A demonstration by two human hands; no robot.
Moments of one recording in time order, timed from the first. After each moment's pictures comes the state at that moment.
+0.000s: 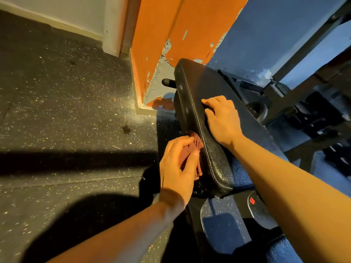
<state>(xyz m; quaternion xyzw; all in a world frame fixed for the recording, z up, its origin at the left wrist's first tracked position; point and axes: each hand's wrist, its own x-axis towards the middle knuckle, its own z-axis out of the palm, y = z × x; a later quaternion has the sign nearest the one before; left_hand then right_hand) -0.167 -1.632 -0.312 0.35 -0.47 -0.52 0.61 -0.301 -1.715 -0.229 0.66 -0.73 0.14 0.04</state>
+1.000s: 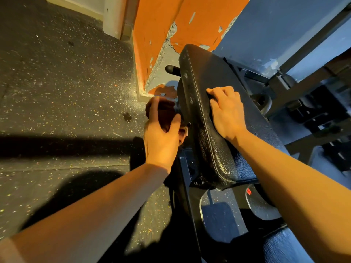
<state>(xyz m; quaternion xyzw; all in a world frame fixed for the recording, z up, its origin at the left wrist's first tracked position) -0.144 -1.683 -0.301 0.44 -0.38 -0.58 0.57 -0.301 -1.717 -0.232 0.66 -0.73 0.13 0.05</state>
